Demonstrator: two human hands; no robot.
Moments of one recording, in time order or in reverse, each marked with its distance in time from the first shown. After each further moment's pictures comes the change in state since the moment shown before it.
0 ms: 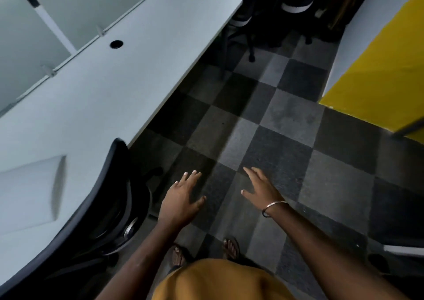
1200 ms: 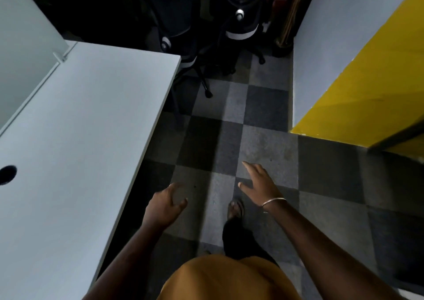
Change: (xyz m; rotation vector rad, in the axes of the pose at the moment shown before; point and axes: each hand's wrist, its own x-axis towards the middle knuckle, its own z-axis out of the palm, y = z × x) left_hand 0.578 0.104 -0.121 0.059 -0.209 0.022; right_hand 0.435 0.065 -0.299 0.133 0.245 0.167
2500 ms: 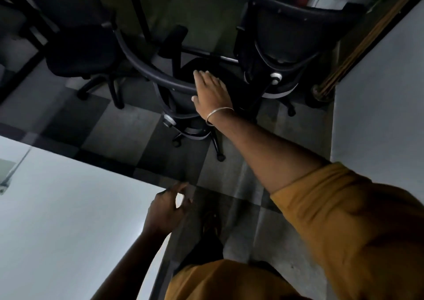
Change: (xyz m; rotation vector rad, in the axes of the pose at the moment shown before) left_hand 0.648 0.141 -0.301 -0.100 0.175 -0.010; right_hand 0.907 -0.318 -0.253 -0.425 0.247 -0.363
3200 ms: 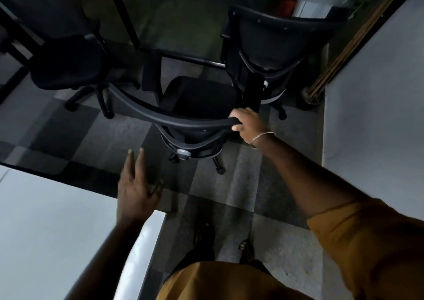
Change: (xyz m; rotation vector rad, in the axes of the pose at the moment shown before) left_hand 0.062 0.049 -0.040 0.124 0.321 0.044; right_hand -0.050 0.185 -0.008 0.240 -0.125 0.041
